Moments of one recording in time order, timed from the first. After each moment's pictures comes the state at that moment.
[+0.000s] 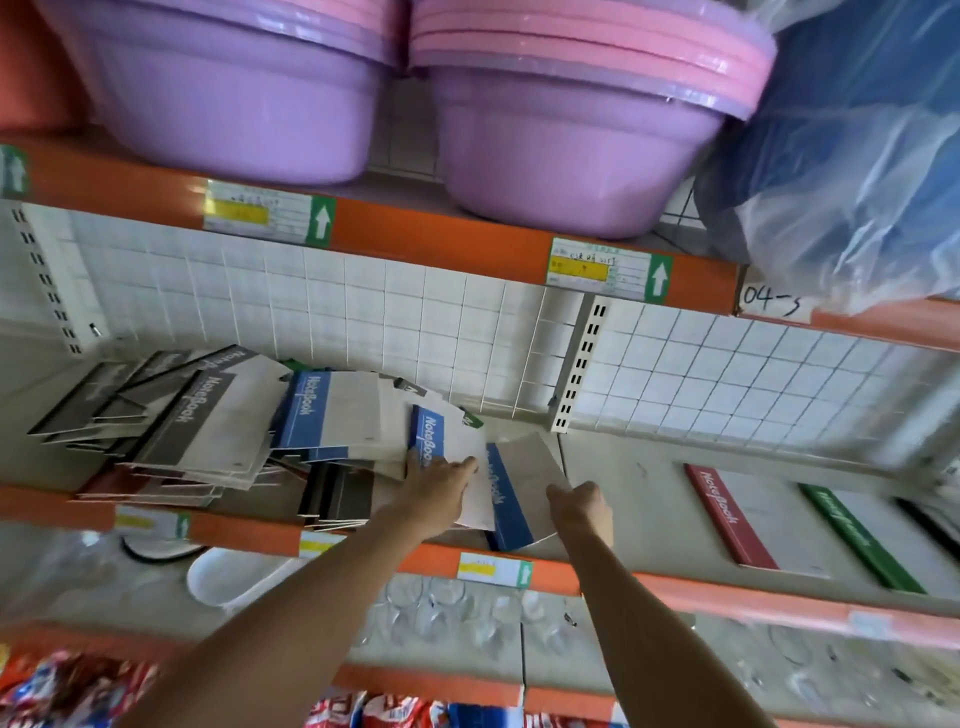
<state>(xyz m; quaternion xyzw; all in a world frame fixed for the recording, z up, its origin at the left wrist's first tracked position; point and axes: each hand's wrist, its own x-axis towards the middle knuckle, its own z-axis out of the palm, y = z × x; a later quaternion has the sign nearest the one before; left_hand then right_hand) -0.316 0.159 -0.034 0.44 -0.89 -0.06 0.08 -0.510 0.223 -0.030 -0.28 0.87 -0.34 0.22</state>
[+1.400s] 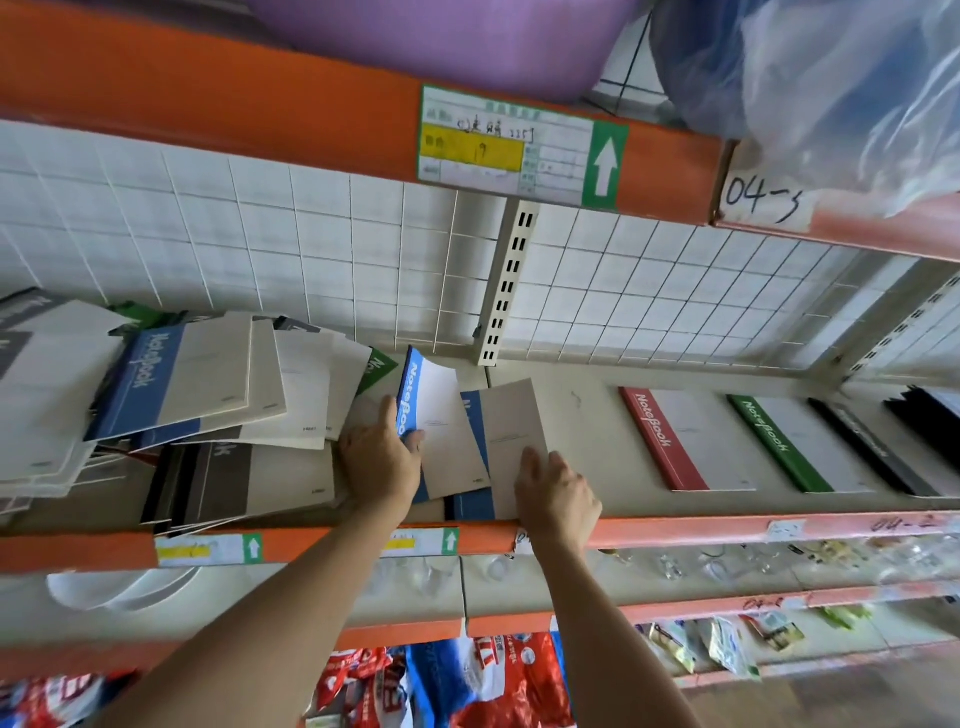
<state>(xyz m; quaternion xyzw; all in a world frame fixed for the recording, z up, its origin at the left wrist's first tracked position) -0.403 0.147 -0.083 0.59 -0.71 -0.17 0.33 -0.556 0.258 -0.070 -0.32 0.92 -0.20 -0.02</state>
